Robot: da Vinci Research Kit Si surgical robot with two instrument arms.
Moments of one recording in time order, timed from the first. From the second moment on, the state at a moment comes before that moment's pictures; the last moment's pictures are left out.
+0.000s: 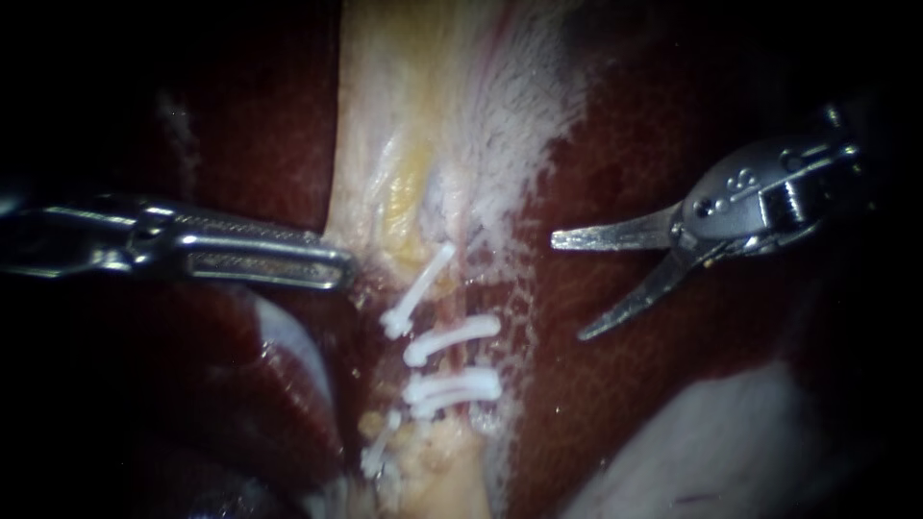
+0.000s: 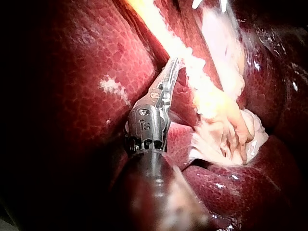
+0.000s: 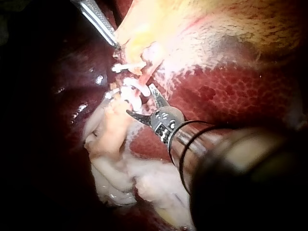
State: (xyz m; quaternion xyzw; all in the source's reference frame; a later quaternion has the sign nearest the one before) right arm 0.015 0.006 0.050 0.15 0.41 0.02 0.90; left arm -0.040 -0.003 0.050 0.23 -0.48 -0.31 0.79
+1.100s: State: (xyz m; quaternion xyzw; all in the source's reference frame) right arm 0.021 -0.002 0.059 0.36 0.35 0.09 0.86; left arm -0.037 0.002 0.038 0.20 -0.50 -0.31 0.78
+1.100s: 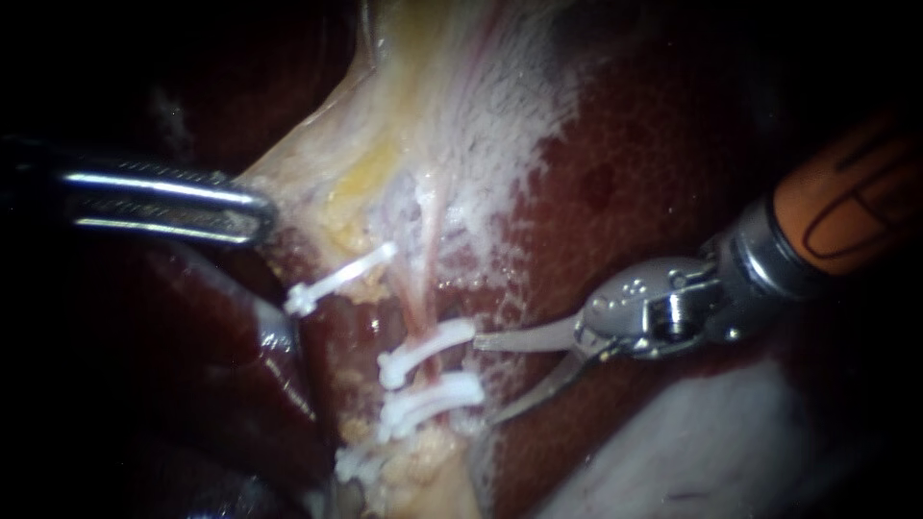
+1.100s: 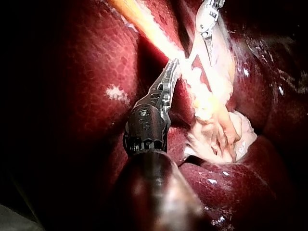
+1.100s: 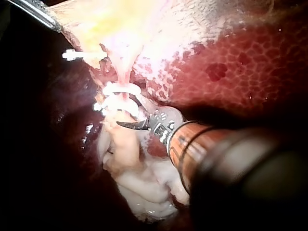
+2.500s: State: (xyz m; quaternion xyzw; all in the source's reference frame) right arm 0.026 -0.003 0.061 0.40 0.36 0.12 0.83; left arm -0.038 0.001 0.038 0.20 -0.49 -0.32 0.78
